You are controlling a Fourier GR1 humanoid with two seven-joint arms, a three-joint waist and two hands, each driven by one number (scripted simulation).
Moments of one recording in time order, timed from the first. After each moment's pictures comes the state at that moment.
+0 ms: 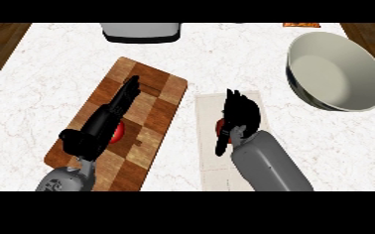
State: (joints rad) left arm -0.13 0.22 -0.25 -1.60 0.11 -0.05 0.06; right arm -0.47 -0.02 0.41 -1.32 0.76 0.33 1.09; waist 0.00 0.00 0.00
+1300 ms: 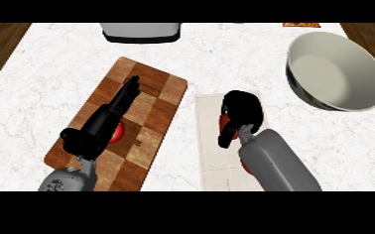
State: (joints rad) left arm -0.12 0.15 -0.18 -1.60 0.04 -0.12 0.08; right arm -0.47 -0.08 0.42 -1.23 0.89 0.25 0.78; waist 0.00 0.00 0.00
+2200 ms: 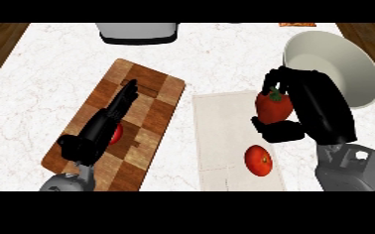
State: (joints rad) left arm -0.08 0.14 -0.18 -1.63 0.03 -0.12 0.07; right arm -0.35 -0.37 0.28 -1.85 0.82 0.15 0.42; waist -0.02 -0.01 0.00
